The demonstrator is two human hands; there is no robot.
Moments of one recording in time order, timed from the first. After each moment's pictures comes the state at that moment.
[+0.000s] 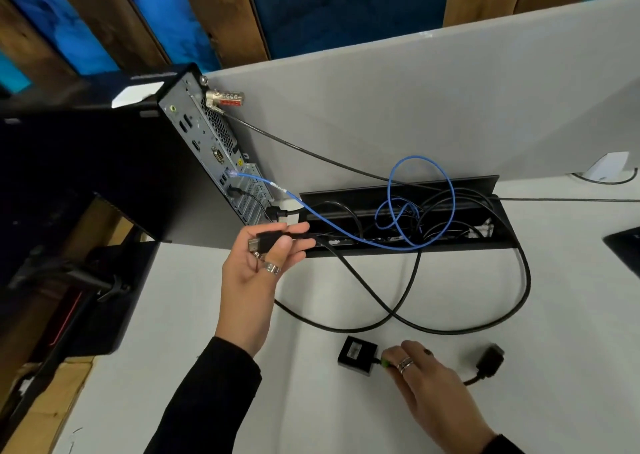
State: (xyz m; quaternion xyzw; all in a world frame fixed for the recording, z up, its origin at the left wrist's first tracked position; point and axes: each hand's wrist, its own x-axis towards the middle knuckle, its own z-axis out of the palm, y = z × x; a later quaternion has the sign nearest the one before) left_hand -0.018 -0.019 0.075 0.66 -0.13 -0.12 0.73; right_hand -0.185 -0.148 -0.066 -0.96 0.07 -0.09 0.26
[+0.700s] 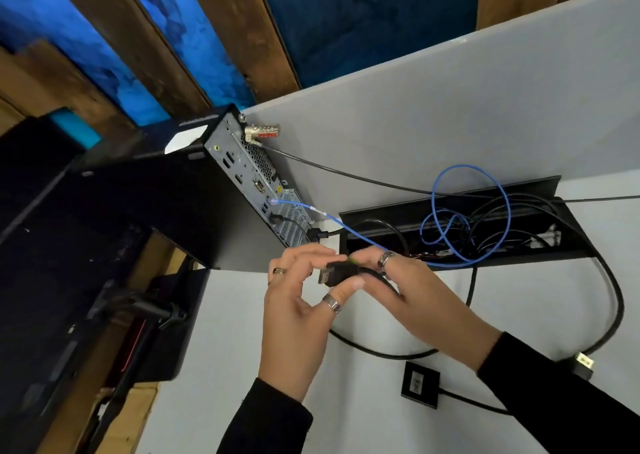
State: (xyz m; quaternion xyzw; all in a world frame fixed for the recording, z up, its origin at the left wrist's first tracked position) left_hand -0.015 -0.009 0.090 0.82 -0.28 0.02 0.49; right_hand -0.060 -0.150 0.049 -0.85 -0.02 -0.14 0.51
